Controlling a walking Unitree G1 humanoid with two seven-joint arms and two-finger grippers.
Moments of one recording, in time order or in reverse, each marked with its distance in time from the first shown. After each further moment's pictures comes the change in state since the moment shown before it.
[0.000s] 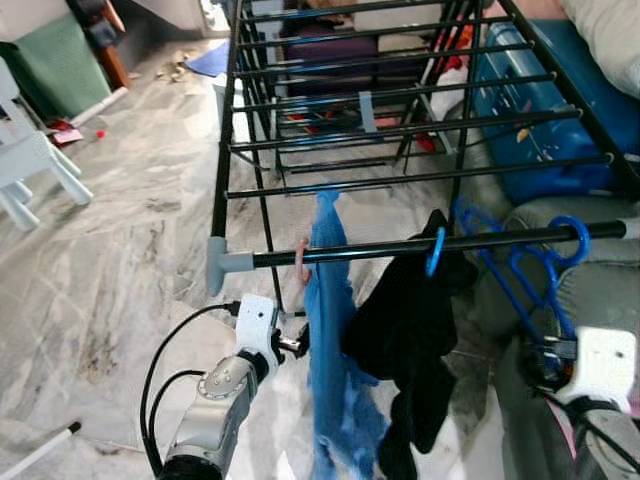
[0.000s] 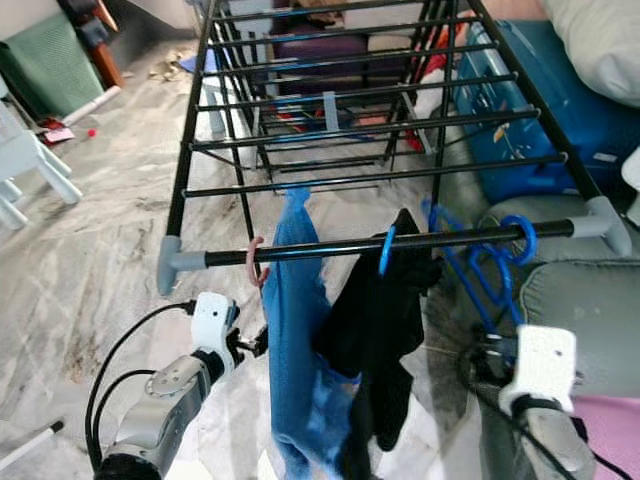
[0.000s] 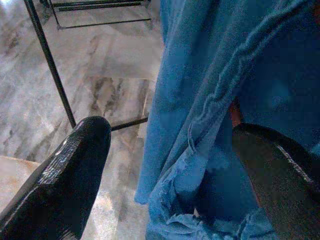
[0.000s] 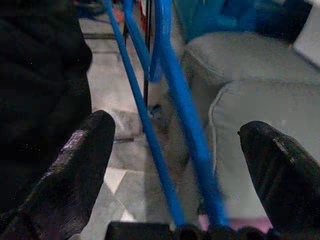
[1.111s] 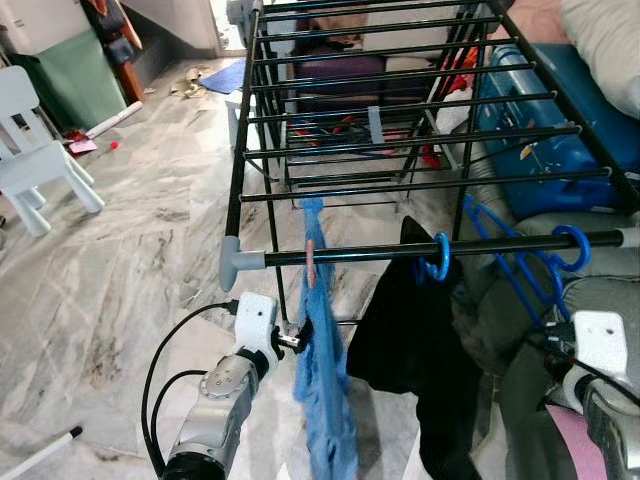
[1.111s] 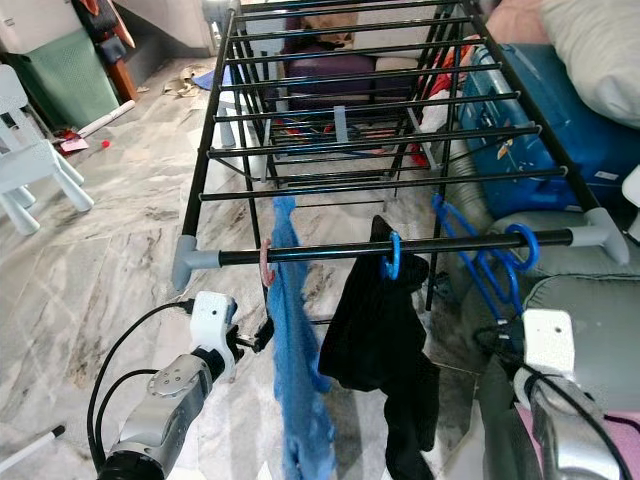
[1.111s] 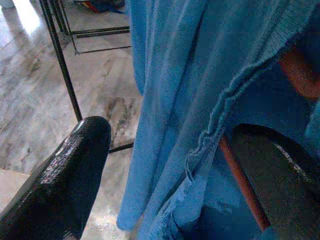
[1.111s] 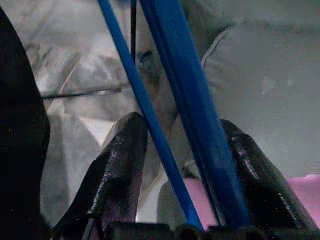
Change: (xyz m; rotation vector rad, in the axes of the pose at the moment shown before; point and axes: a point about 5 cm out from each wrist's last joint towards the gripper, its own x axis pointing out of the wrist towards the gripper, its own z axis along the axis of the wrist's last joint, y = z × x) left arm 0.005 0.000 0.000 0.032 -0.039 0.023; right arm 0.046 -0.025 -0.019 -0.037 0.295 -0.036
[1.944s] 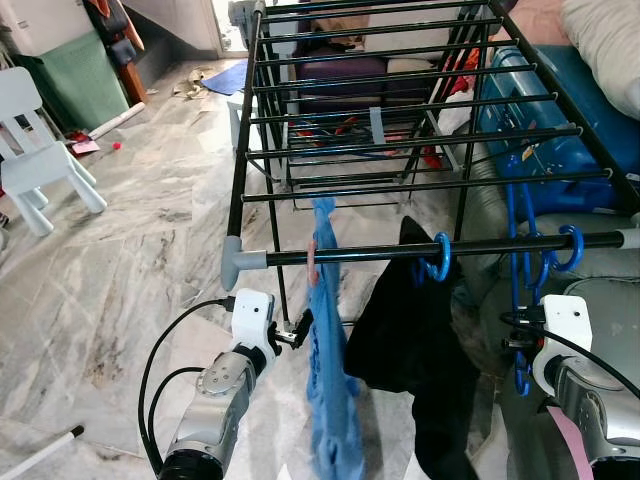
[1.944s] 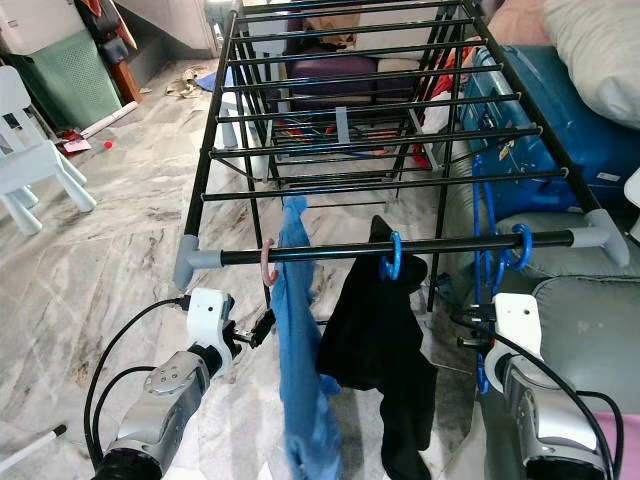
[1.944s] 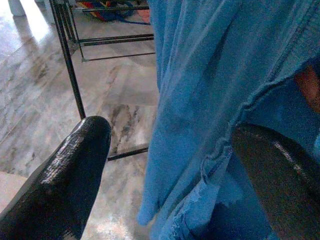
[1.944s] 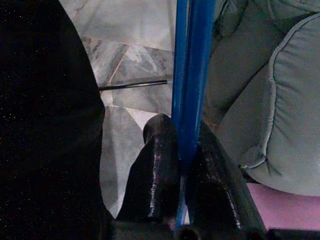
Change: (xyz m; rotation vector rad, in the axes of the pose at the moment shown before) left arm 0.000 0.005 0.005 -0.014 -0.034 0.015; right arm 0.012 0.028 0.010 0.081 0.117 0.176
